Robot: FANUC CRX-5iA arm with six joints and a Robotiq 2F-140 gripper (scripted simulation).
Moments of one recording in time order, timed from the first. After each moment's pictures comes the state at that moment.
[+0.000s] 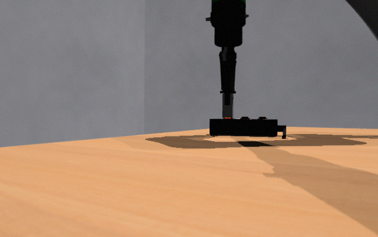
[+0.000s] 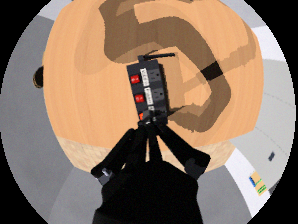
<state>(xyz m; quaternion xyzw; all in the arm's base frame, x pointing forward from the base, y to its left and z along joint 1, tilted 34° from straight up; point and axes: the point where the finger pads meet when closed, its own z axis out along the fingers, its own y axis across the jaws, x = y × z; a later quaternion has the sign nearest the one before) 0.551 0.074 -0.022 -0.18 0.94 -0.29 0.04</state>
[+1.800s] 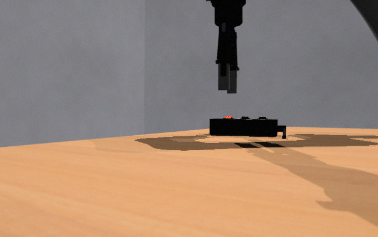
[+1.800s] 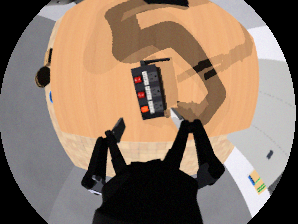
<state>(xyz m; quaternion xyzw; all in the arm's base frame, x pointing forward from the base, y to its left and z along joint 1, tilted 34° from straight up) 0.540 0.103 0.025 -0.18 0.94 -0.29 0.04</state>
